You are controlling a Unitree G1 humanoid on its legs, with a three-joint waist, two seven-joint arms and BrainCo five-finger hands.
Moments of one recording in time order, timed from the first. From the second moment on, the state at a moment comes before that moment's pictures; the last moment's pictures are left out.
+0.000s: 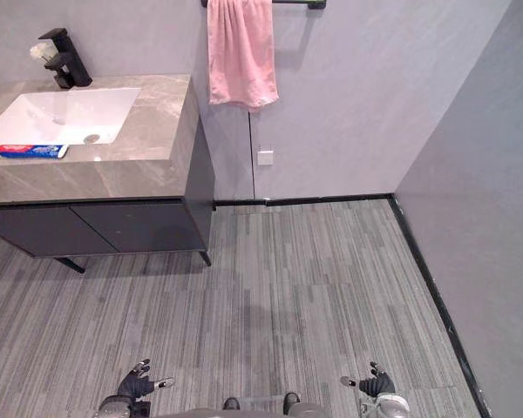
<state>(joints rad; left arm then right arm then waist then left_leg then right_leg) 0.10 0.20 0.08 1.03 0.02 -0.14 0.03 0.06 -0.21 -0.24 1.04 -0.06 -0.07 -0.02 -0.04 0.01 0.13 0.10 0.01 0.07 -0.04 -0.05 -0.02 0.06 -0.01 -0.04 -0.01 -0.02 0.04</state>
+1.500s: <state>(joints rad) 0.05 0.21 0.03 1.00 0.02 -0.14 0.05 0.02 -0.17 -0.28 1.02 -0.02 -0.06 -0.05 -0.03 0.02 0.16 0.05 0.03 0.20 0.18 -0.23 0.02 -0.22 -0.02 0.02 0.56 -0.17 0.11</state>
